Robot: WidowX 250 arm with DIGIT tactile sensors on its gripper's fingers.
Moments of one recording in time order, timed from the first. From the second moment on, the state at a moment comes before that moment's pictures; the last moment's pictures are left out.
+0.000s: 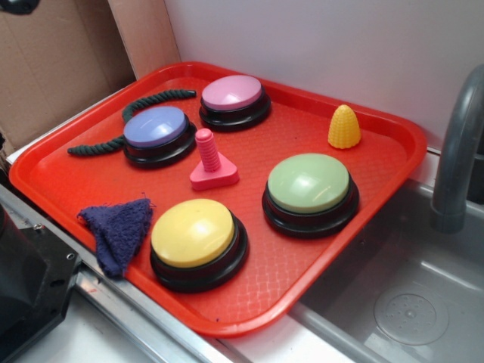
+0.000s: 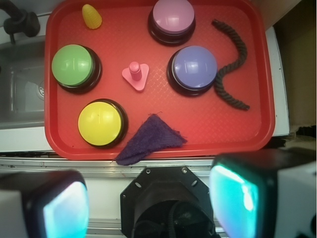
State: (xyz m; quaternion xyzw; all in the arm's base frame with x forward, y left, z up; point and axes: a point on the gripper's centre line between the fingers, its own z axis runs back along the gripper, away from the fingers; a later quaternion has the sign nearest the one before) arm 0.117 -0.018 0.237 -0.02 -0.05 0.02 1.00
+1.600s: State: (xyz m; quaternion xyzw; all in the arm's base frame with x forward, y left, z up) arm 0.214 -0.018 0.098 0.01 -0.13 0.25 0.96
